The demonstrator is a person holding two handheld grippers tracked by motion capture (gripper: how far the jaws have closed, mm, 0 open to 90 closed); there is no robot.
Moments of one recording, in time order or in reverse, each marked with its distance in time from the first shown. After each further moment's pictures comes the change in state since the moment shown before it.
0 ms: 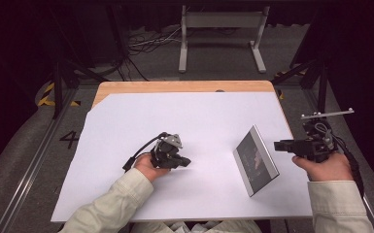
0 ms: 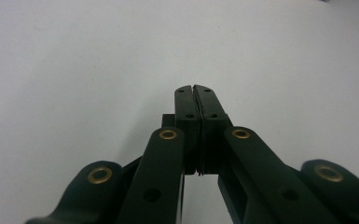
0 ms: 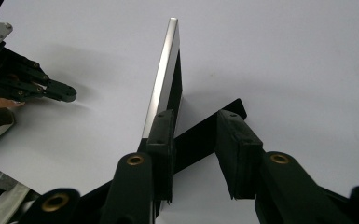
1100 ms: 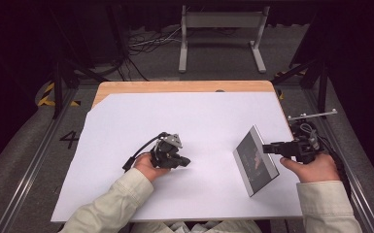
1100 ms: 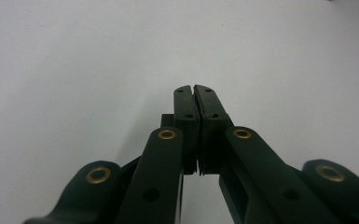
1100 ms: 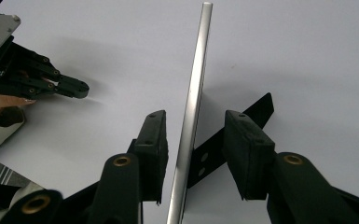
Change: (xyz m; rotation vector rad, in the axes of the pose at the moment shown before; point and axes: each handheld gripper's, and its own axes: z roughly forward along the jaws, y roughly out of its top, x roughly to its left) left arm 0.001 -0.001 0.000 0.003 0.007 -0.012; right arm 0.020 0.002 0.018 0.043 0.018 0.022
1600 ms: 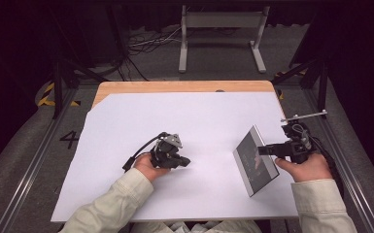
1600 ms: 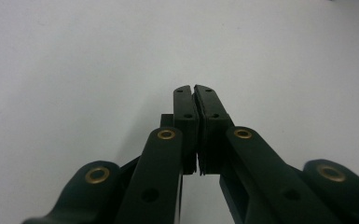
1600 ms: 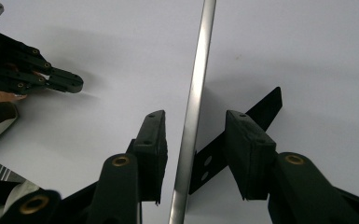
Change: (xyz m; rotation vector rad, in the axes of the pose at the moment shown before) left arm 0.000 0.000 0.000 0.005 0.000 -0.002; right arm 0.000 0.001 0.017 0.038 0.001 0.009
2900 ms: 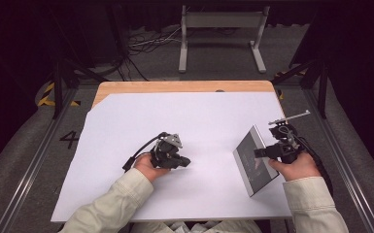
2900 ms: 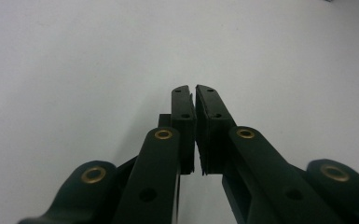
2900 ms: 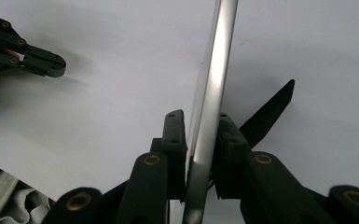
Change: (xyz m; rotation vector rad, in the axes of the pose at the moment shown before) left arm -0.001 0.000 0.000 -0.003 0.001 -0.004; right arm 0.007 0.003 0.024 0.084 -0.036 -0.036
